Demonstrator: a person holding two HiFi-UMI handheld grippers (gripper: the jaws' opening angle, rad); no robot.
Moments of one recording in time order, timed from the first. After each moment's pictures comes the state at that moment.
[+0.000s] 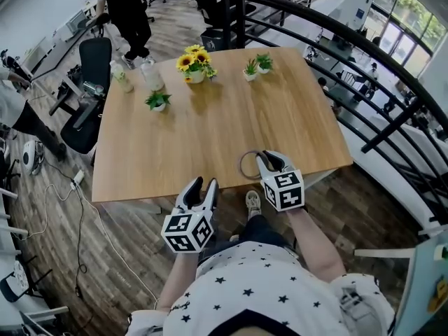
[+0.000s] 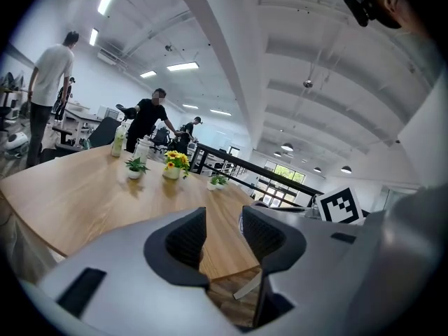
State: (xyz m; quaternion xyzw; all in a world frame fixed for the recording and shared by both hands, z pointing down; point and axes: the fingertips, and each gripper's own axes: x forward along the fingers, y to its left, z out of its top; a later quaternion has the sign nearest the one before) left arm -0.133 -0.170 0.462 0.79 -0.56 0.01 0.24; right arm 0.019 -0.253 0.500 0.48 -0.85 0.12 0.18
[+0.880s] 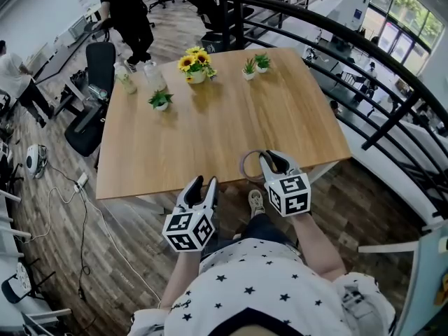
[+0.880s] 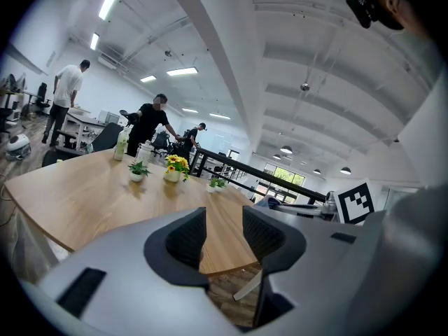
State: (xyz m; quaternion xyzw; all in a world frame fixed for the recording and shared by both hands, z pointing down) left arm -0.133 -0.141 0.452 0.79 -0.56 0.00 0.23; right arm 0.024 -0.208 0.465 0.49 -0.85 0.10 0.14
